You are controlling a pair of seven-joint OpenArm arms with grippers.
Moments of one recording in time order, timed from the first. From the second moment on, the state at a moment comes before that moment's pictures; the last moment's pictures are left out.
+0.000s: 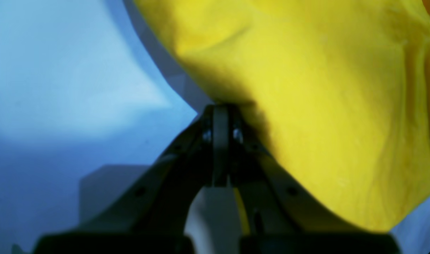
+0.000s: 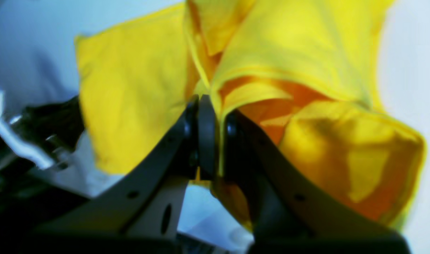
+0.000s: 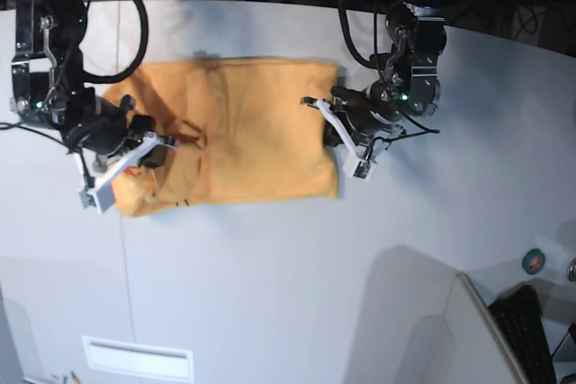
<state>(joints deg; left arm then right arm) 2.9 -3.1 -1.6 69.2 -6.6 -25.1 31.1 -8.9 10.3 1.6 102.5 35.9 -0.9 -60.1</state>
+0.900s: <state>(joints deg) 2.9 -2.9 -1.6 69.2 -6.6 -25.1 31.2 -2.3 6.2 -24.3 97.7 35.7 -11.1 -56.6</state>
